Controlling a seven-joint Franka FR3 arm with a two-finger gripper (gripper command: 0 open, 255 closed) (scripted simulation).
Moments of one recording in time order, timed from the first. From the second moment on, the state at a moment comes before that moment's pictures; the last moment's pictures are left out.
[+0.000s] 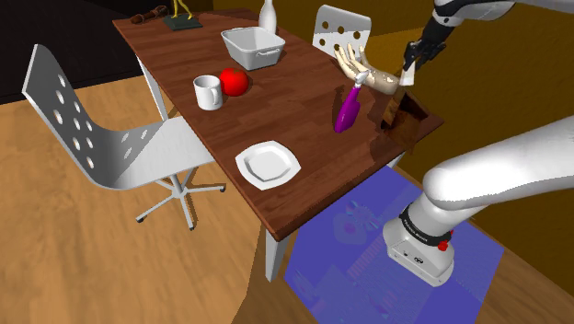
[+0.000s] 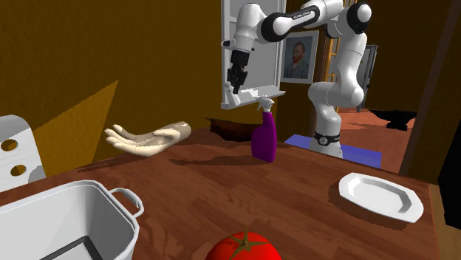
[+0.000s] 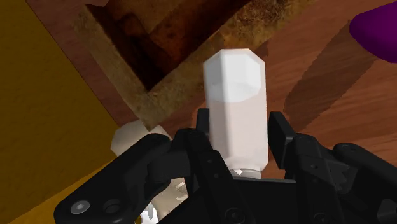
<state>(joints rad) -0.34 -0.42 -0.40 -2.30 -0.15 2.12 -0.20</state>
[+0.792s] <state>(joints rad) -0.39 -0.48 -0.46 -2.44 -0.19 2.20 -0.27</state>
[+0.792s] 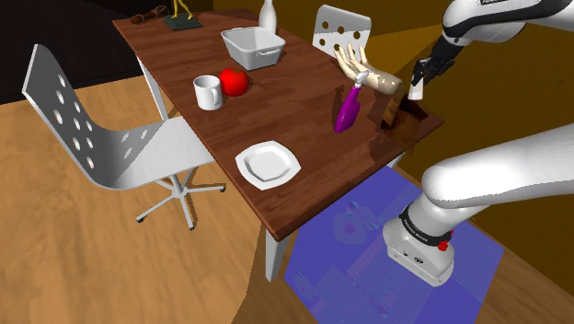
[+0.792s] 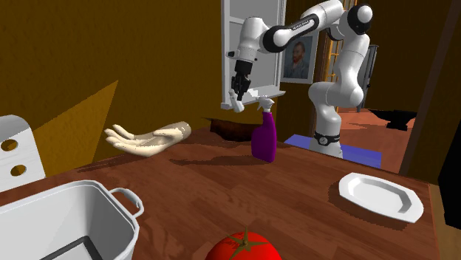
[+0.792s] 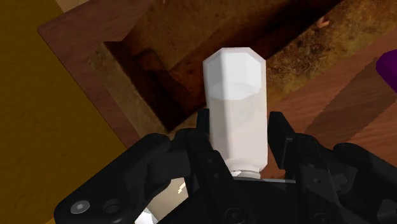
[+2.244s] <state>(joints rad) -0.39 -0.47 -0.48 -2.50 -0.20 2.28 -0.27</state>
